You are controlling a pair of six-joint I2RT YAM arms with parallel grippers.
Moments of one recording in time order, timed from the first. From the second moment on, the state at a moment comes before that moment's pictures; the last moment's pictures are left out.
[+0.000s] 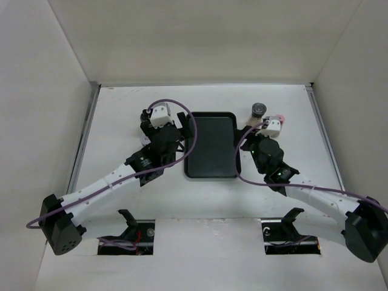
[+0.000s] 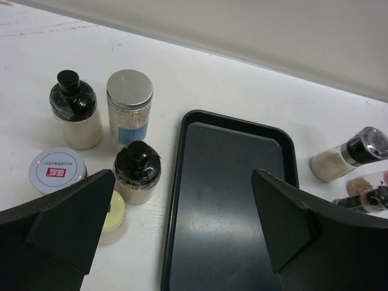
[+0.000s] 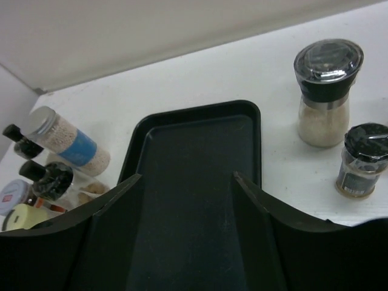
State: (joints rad) left arm -0.87 1.12 0.93 -0.08 -0.87 -0.52; right arm 0.67 1.05 0.54 0.44 0.50 0.43
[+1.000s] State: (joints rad) left arm -0.47 1.46 1.11 0.01 -0.54 -0.45; right arm 0.72 1.17 0.58 0.43 0.50 0.37
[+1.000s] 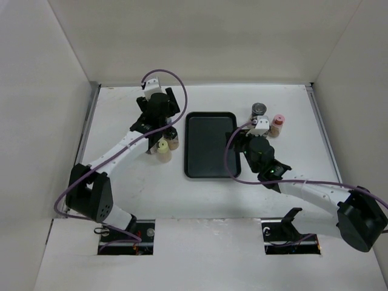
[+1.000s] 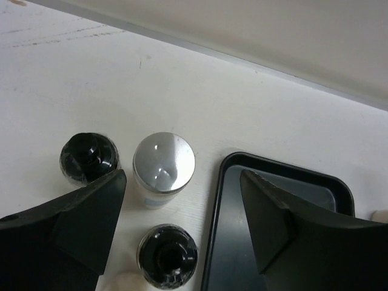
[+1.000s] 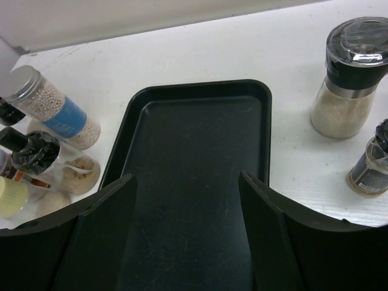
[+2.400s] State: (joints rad) left arm -0.52 1.61 1.26 0.11 -0.57 -0.34; right arm 0.73 1.16 0.58 0.43 0.50 0.37
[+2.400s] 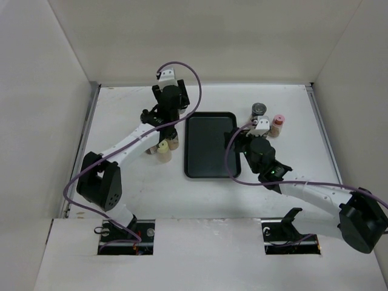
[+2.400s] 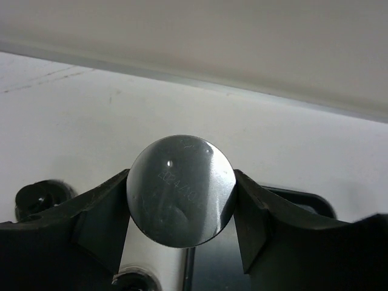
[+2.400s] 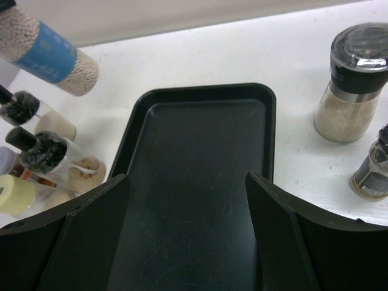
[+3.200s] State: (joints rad) left arm -0.65 1.93 1.37 0.15 -0.53 -0.33; right arm 0.70 1.07 0.54 0.47 0.53 0.38
